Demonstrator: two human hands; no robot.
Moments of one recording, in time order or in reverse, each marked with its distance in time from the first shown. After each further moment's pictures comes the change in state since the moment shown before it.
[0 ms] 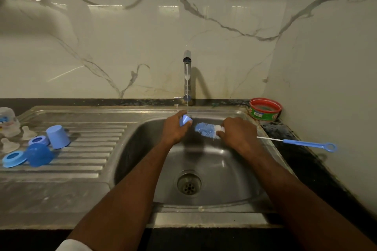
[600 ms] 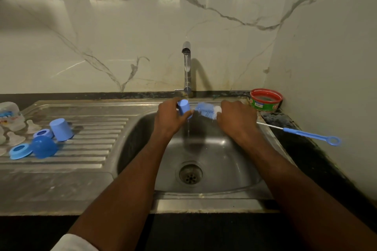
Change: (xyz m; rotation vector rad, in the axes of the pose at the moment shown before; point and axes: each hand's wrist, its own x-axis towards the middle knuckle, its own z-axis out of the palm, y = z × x) left_hand -0.007 0.000 -0.016 0.108 0.170 0.118; right_hand -0.006 -0.012 -0.024 -0.059 0.138 -0.011
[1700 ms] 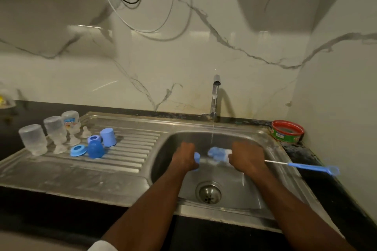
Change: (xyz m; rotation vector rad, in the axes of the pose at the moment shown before) left_hand -0.057 -0.012 -0.041 0.269 -0.424 -0.270; right_hand -0.038 -0.033 -0.006 0.068 -0.233 -0.067
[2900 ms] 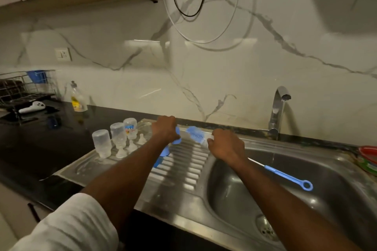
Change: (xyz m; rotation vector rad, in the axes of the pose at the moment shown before) left_hand 0.027 -0.181 -0.195 0.366 0.291 -0.250; right_hand 0.064 -0.223 -0.024 0.341 0.066 -0.239
